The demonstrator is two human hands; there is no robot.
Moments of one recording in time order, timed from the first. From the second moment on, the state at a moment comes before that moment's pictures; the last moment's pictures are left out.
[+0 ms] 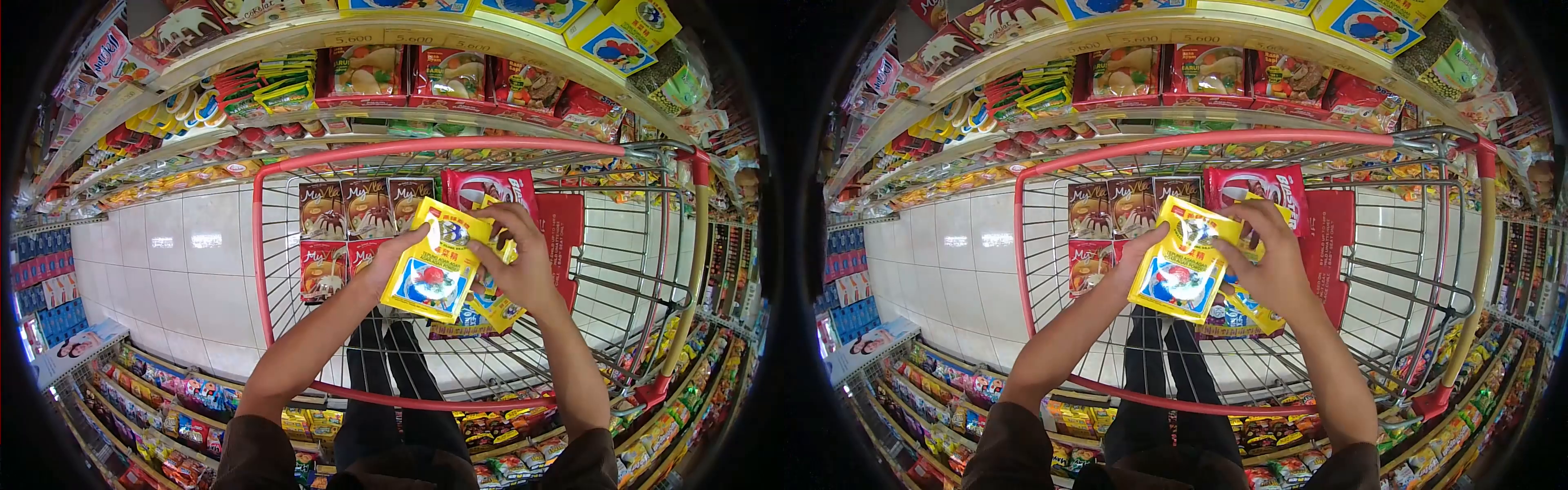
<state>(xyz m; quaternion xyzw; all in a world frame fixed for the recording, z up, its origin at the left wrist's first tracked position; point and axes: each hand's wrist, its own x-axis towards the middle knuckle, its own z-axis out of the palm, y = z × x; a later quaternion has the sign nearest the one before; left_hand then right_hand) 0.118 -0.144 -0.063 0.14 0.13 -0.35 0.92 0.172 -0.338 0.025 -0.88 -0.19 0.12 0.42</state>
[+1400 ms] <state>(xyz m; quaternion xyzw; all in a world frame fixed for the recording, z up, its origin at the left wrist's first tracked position) 0.123 -0.159 -0.070 0.13 0.16 -0.15 0.97 0.135 -0.315 0.020 -0.87 -0.42 0.05 0.24</state>
